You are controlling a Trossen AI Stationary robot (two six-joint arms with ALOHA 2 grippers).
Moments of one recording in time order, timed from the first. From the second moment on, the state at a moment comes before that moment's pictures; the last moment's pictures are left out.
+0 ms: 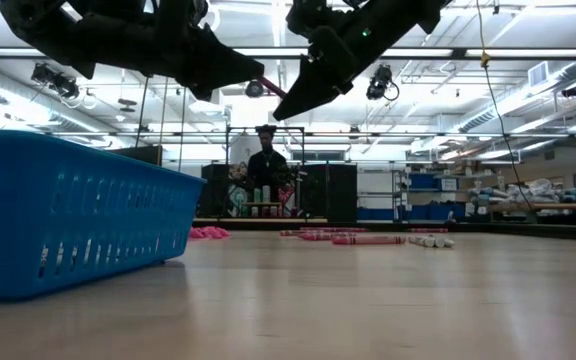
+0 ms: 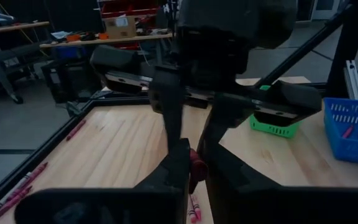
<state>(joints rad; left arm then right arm) -0.01 1.27 0.50 0.69 -0.12 0.07 0.03 1.68 1.18 -0.15 0.23 -0.13</state>
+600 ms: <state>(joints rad) -0.05 1.23 0.50 0.63 -0.15 0.12 0.06 1.66 1.18 -0.27 0.22 -0.05</state>
